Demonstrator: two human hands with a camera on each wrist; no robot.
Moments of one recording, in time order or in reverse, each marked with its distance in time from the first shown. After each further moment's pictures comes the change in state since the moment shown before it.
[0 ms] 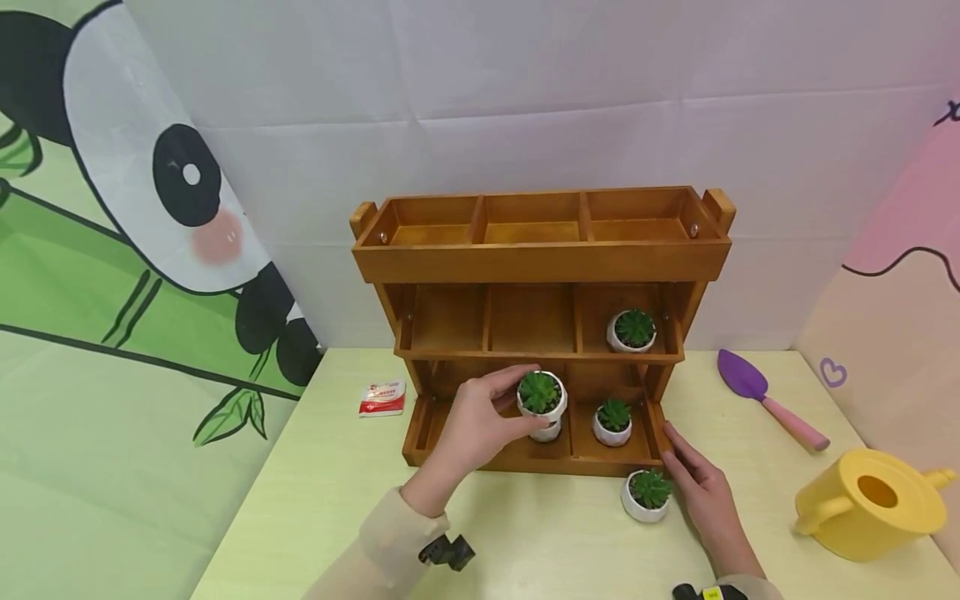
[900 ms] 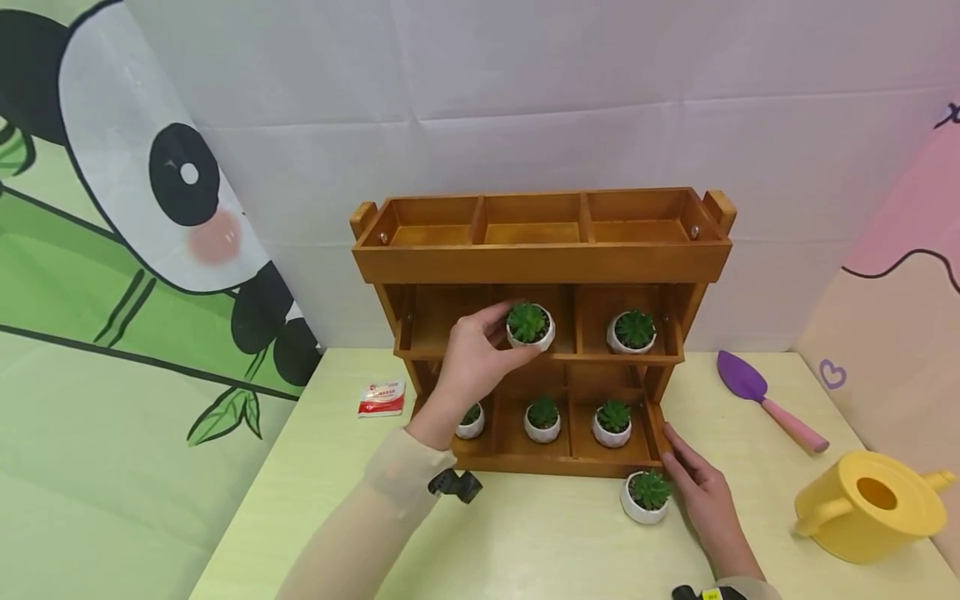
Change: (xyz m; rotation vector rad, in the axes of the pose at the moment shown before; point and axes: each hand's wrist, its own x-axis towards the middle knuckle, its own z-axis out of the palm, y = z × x) left_hand 0.063 0.025 -0.023 0.017 0.148 0.093; right_hand 0.001 0.004 0.000 0.021 0.002 -0.010
